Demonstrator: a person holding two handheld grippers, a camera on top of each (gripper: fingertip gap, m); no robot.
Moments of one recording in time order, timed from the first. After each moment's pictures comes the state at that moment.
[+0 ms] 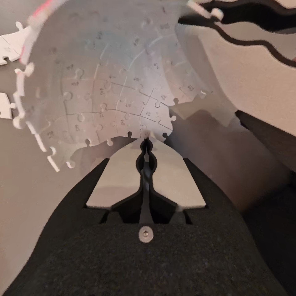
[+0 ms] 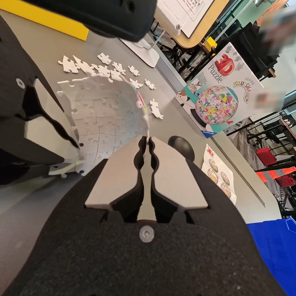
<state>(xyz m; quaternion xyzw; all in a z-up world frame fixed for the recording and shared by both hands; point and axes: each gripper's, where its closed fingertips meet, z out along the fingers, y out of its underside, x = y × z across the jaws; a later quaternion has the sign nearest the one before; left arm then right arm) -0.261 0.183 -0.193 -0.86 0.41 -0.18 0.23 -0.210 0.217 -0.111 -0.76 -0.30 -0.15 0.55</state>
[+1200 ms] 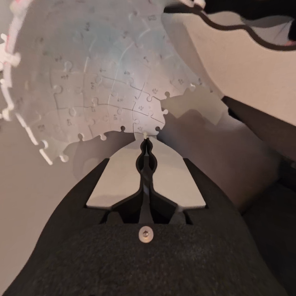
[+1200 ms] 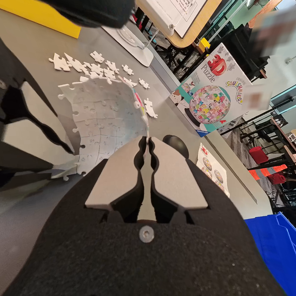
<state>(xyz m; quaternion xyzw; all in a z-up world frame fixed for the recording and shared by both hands) -0.252 0.176 -0.190 -0.85 0.42 -0.21 0.24 -0.202 0.217 -0.107 -0.76 -0.30 -0.17 0.56</state>
